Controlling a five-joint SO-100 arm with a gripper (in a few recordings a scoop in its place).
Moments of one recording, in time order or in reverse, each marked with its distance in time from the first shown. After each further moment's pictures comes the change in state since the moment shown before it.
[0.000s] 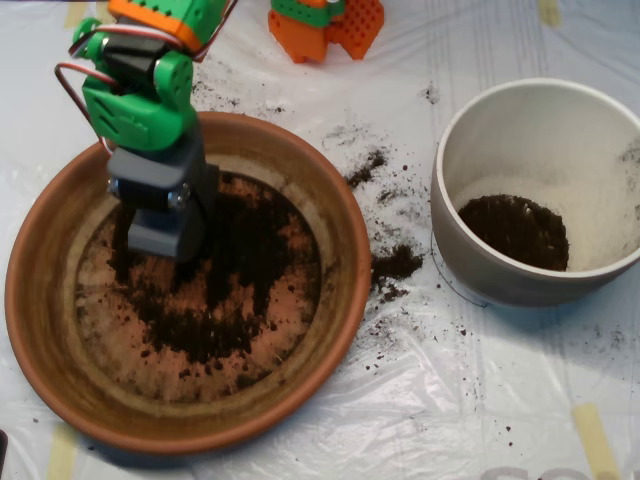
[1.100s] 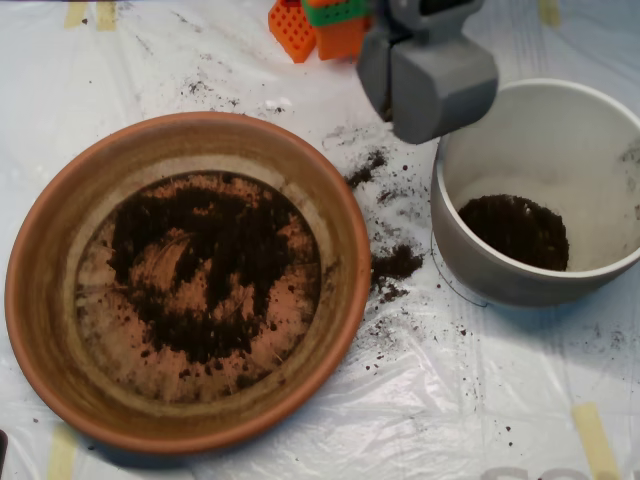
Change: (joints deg) arm -44.0 26.1 -16.8 23.1 1.3
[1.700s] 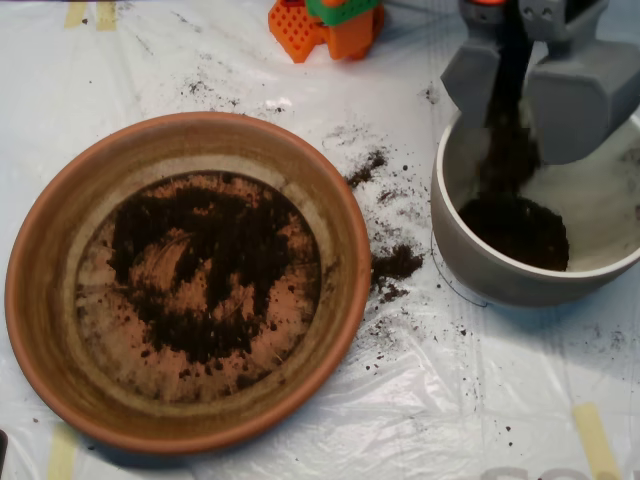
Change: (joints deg) arm -12.5 -15.0 -14.9 4.9 -1.8
